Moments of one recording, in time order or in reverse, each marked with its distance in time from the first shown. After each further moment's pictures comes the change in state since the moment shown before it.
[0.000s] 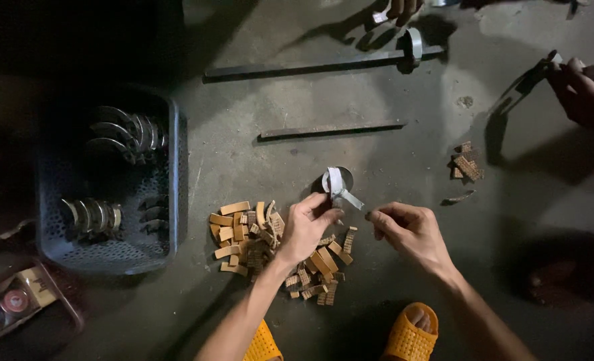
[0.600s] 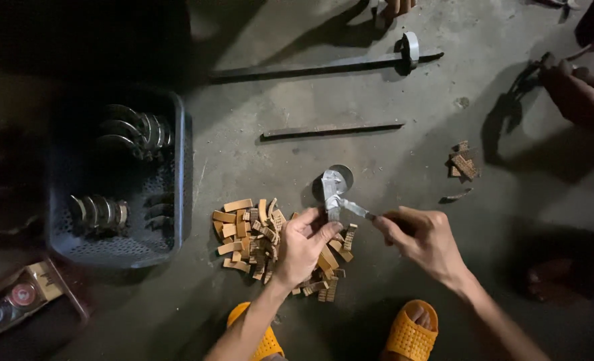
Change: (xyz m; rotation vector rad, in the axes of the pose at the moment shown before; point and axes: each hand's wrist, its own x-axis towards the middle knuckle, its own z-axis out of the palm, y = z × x) left_hand -0.045 0.020 -0.007 -0.085 0.021 0.000; right_hand -0.021 -0.015 -0.014 -0.271 -0.013 -0.392
